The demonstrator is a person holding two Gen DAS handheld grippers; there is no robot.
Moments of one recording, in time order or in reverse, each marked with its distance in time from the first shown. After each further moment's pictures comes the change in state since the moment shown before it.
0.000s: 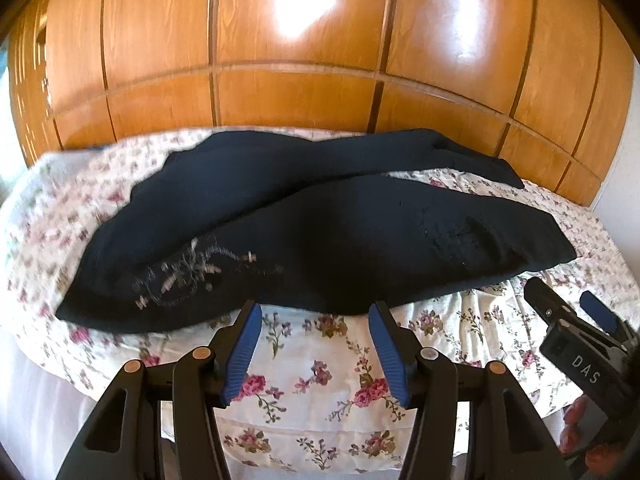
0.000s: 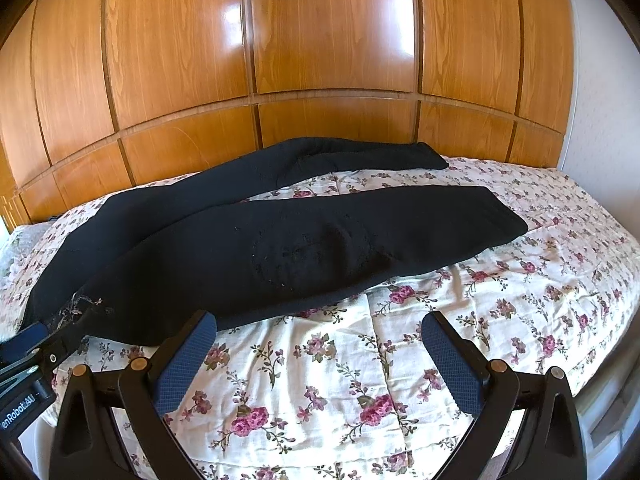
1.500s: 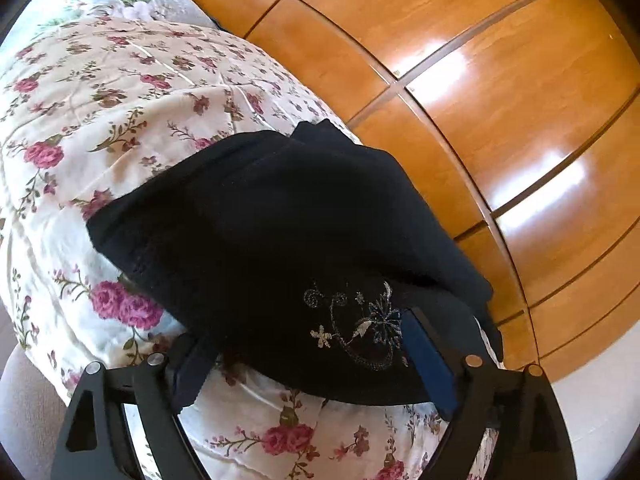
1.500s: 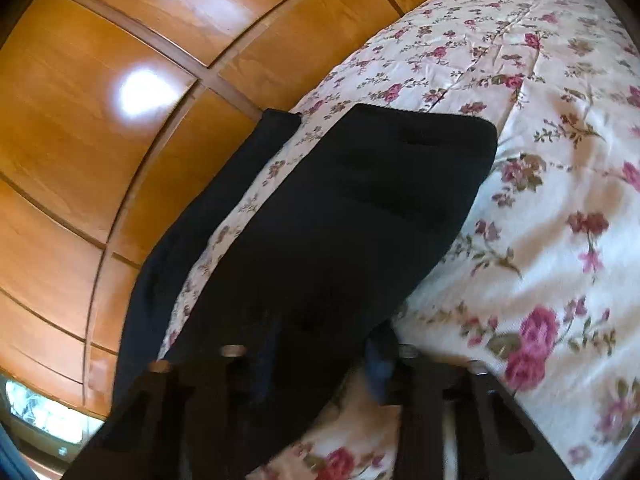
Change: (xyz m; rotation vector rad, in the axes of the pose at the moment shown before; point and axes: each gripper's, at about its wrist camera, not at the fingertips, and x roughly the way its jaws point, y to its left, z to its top) left arm 0.043 0.210 -0.035 -0.698 -0.137 -0.220; right arm 0.182 -0.261 0.048 0.738 0.116 0.183
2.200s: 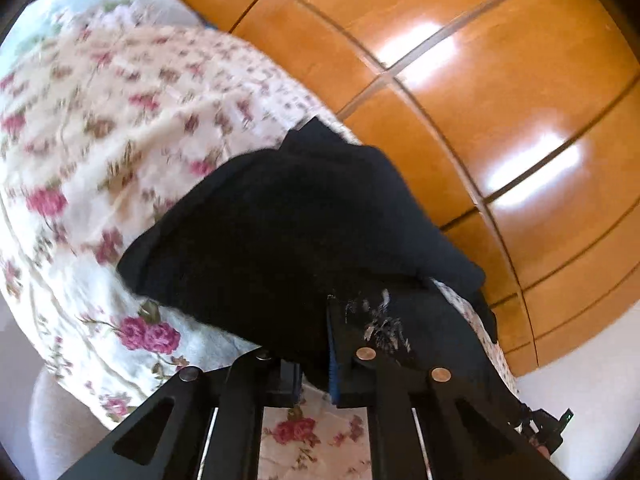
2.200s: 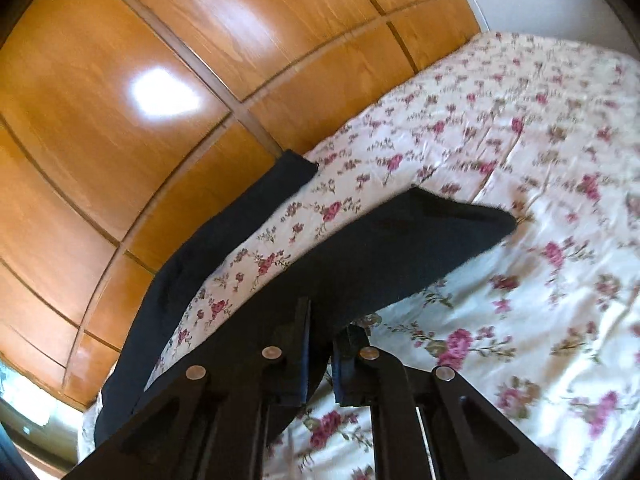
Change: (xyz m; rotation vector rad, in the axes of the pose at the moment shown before) left arm -0.018 -0.007 0.025 0.062 0.072 -0.013; right arm -0.085 0.020 0.004 -0.161 -0.126 -0.036
